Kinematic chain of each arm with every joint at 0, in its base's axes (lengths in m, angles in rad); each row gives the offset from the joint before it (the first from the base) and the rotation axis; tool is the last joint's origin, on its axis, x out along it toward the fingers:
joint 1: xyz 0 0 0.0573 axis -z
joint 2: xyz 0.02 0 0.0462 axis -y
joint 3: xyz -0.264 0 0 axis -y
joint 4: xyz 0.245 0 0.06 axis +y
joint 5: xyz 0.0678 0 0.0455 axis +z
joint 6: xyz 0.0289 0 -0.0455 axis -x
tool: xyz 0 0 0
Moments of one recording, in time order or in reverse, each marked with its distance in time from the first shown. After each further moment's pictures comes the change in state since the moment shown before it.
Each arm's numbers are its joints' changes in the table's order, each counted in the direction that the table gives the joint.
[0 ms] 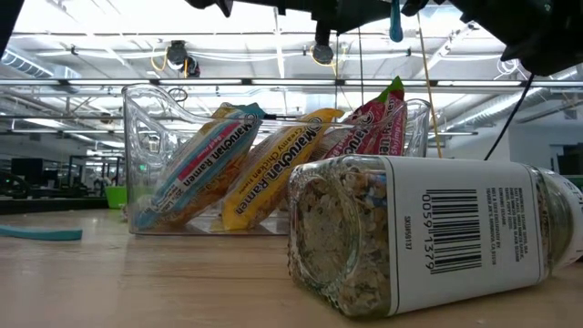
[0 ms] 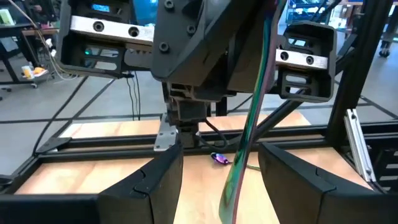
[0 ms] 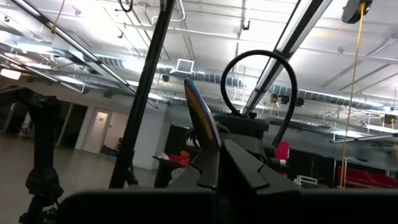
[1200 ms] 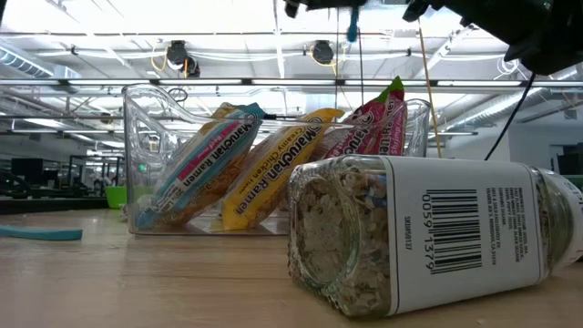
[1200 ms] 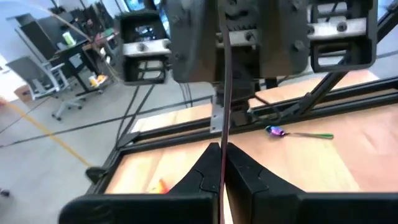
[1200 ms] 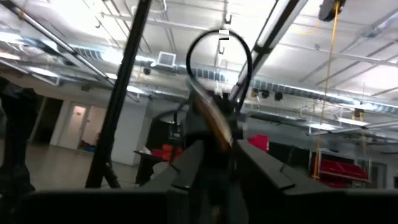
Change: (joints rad) left arm 0.032 0.085 0.000 0.152 0.218 -0.231; right arm -0.002 0.007 0.000 0.022 -0.084 0.029
